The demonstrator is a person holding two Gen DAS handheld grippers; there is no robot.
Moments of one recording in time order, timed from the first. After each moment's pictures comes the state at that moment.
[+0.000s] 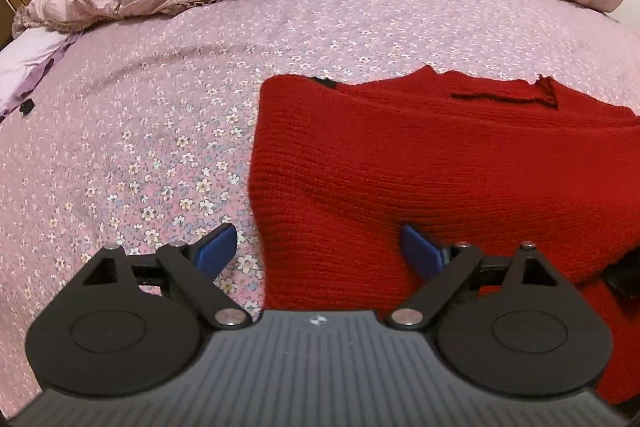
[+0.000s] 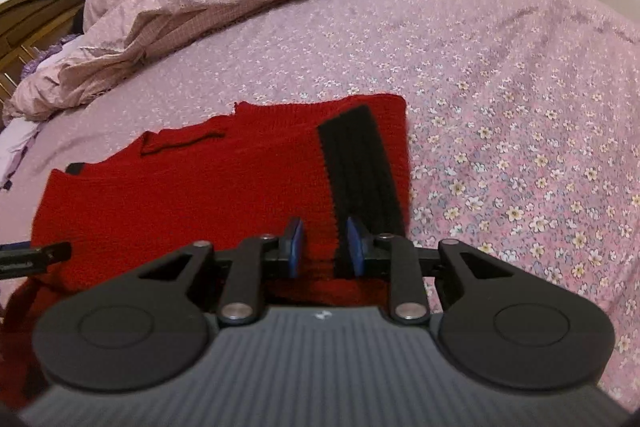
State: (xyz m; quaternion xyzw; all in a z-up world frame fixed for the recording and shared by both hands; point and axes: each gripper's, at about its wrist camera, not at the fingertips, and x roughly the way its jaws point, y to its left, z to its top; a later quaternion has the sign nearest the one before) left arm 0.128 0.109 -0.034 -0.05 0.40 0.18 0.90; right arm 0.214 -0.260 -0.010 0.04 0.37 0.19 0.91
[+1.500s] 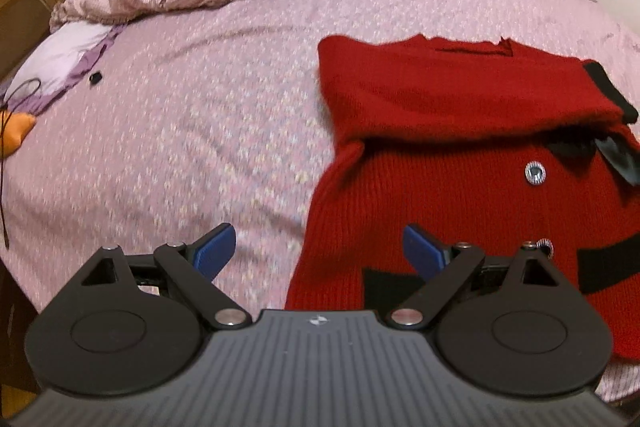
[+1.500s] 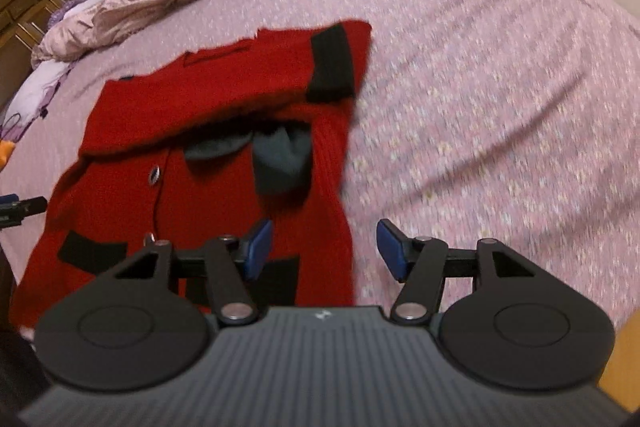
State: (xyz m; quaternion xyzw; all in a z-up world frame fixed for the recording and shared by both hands) left arm -0.036 0.078 0.014 -0.03 0.41 0.19 0.89; right arm 0.101 -0.340 0.017 0.01 0.44 0.22 0.87
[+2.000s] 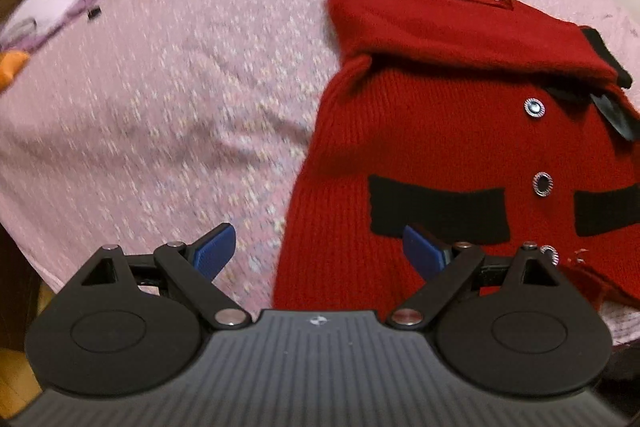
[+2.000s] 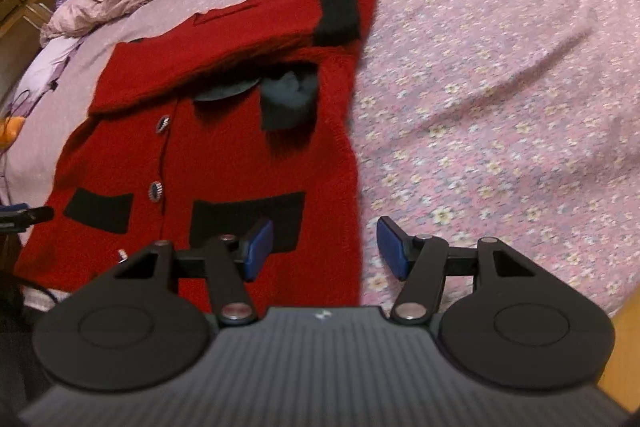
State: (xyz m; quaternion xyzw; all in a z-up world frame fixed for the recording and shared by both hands) left arm -0.069 0.084 -0.012 -0.09 0.46 0.17 0.87; right arm 0.080 -0.345 -0.002 0.01 0.47 0.25 0.85
